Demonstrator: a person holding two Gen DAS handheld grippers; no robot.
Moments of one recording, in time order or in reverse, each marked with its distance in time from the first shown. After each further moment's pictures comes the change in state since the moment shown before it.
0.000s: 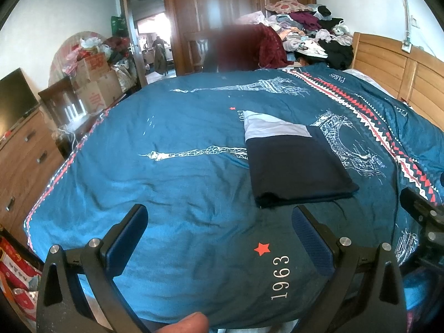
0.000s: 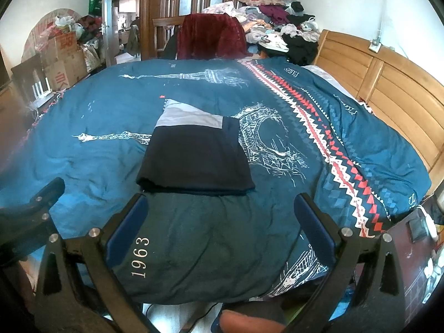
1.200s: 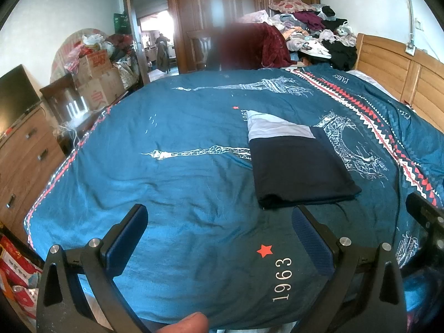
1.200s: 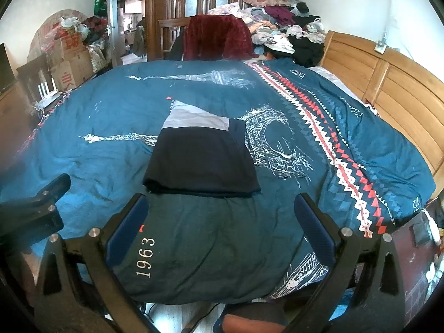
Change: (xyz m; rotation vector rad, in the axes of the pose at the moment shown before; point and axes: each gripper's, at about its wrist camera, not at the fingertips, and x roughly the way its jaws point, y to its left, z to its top) left arm 0.006 0.009 0.007 -0.010 0.012 0.004; right arm -0.003 0.001 -0.002 -0.003 -0.005 0.033
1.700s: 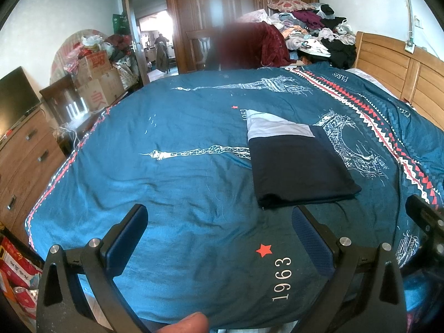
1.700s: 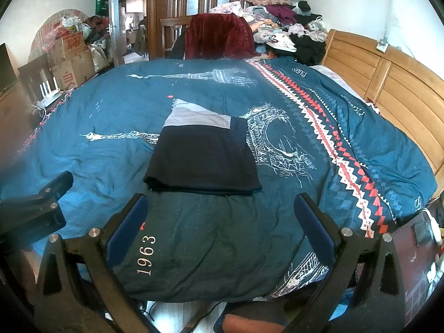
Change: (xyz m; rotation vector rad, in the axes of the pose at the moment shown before) left arm -0.001 -0.001 0.000 0.003 0.000 0.003; right arm -0.002 -0.002 -0.001 -0.001 0.001 0.009
